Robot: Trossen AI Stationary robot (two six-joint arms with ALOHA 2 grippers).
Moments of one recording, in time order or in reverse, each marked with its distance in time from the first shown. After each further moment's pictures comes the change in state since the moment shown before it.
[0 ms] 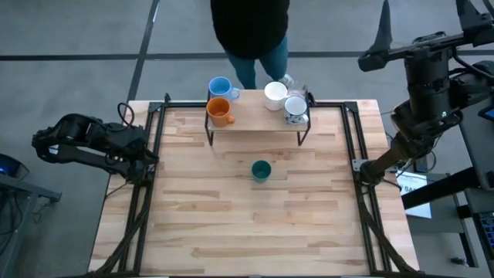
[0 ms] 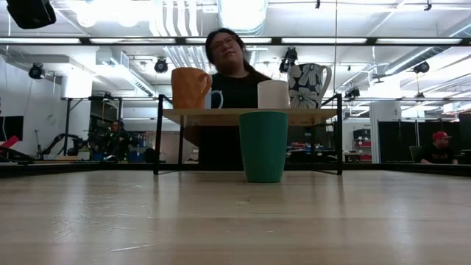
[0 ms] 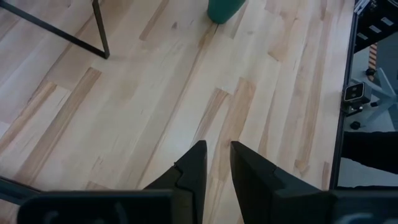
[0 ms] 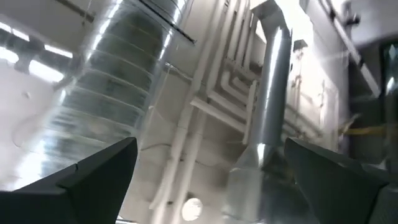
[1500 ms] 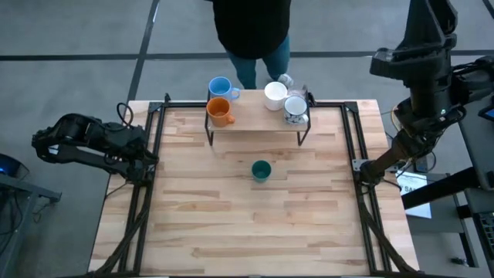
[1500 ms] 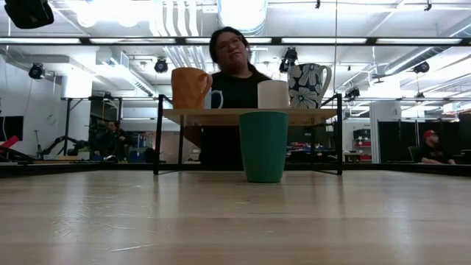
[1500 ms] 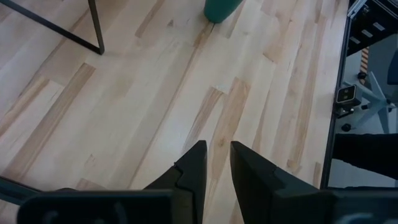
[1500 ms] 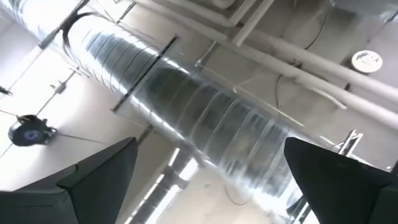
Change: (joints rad) left arm 0.000 -0.007 0.002 0.001 0.017 -0.028; right arm -0.033 -0.017 0.002 -0.093 -0.092 1.547
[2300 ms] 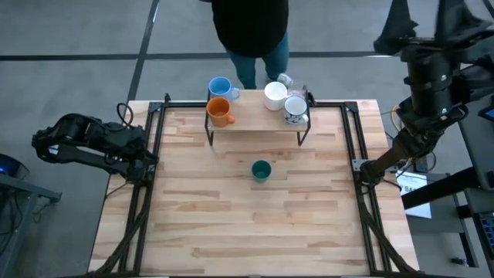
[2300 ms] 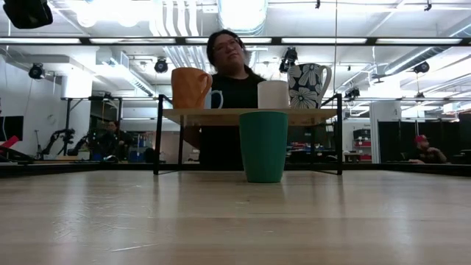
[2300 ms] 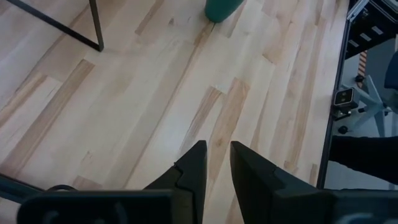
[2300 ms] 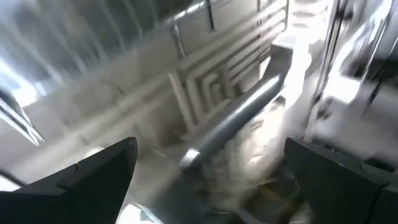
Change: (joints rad) left arm 0.000 0.001 0.000 0.000 0.004 -0.024; right arm 0.000 -0.012 -0.003 -0.029 0.004 -2.182
